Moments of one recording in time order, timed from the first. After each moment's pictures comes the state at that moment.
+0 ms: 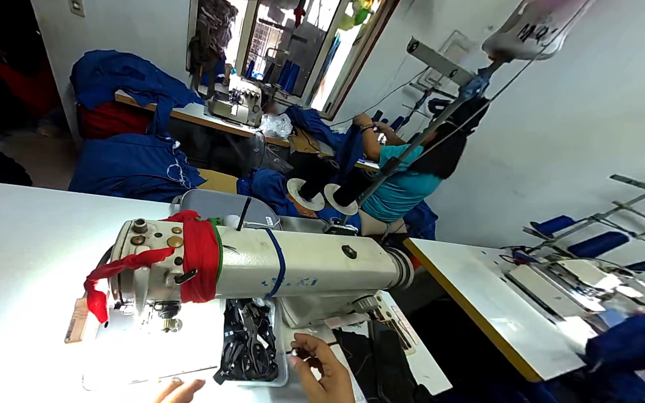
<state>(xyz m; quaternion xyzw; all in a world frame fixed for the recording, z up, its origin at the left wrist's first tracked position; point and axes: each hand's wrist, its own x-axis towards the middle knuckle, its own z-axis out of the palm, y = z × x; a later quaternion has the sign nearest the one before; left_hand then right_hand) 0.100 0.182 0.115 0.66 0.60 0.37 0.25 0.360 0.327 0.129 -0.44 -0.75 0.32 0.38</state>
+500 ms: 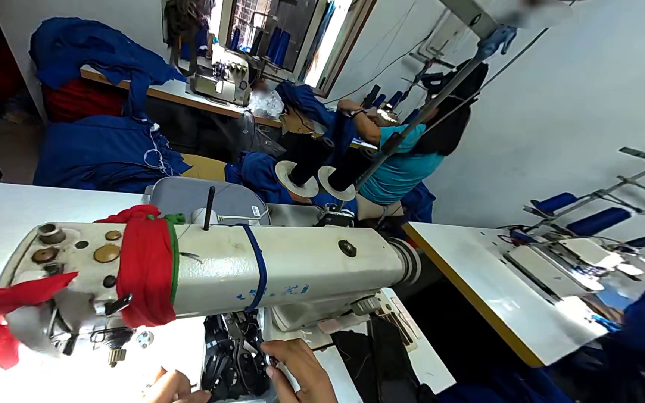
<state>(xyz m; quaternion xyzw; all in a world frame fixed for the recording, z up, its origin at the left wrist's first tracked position) 0.113 0.233 0.110 0.71 0.57 0.35 0.23 0.352 0.348 0.126 -0.33 -0.85 0.26 0.33</state>
